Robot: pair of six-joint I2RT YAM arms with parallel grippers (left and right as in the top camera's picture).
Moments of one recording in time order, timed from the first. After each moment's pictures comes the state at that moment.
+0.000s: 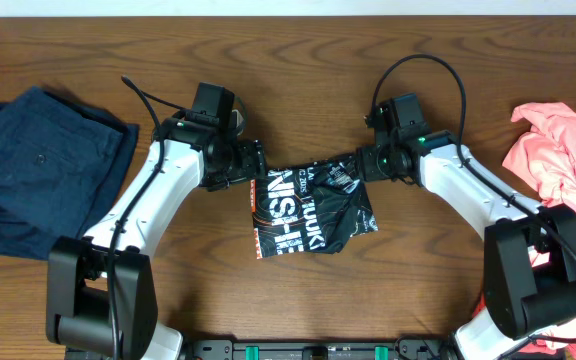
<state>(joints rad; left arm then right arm) -0.25 1.68 1.19 -0.81 0.28 -0.45 0.31 1.78 1.09 -0.51 -0.11 0.18</state>
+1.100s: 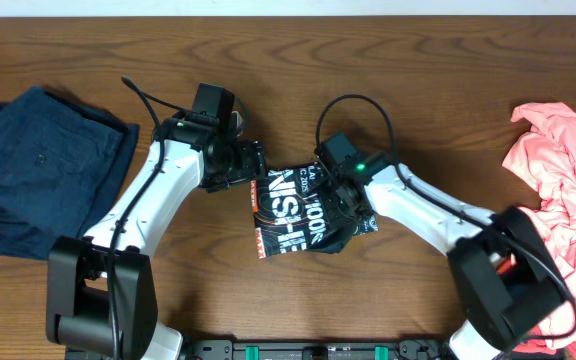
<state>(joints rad) -0.25 1.68 1.19 -0.82 0.28 -0.45 0.60 1.79 1.10 -0.76 -0.03 0.30</state>
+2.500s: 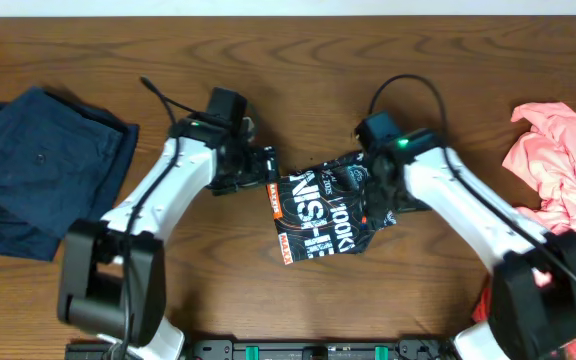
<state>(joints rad) -0.31 1.77 1.19 -0.78 0.31 -0.42 0.43 1.67 1.19 -1.06 0.14 0.39</state>
